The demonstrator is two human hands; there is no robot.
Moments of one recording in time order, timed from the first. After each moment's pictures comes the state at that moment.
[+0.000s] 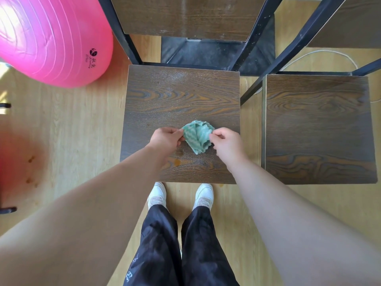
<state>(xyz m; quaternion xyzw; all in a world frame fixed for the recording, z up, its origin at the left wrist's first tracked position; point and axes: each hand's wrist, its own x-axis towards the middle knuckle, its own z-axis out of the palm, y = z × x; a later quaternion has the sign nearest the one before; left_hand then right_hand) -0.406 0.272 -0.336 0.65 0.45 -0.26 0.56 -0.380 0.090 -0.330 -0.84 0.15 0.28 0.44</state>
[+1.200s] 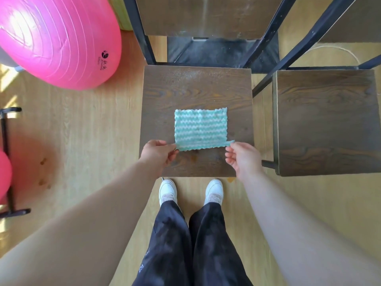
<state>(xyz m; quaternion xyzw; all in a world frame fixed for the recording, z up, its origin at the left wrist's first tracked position) -0.462 0.330 -0.326 0.49 0.56 -0.19 0.64 -0.426 0.107 -0.312 -0.62 0.46 0.23 0.59</state>
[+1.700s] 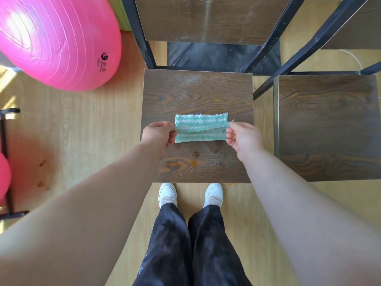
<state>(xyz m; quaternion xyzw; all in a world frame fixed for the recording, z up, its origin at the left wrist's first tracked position) -0.401 0.339 -0.323 0.52 0.55 -0.16 0.63 -0.360 0.121 -0.314 -0.66 0.41 0.22 0.59</state>
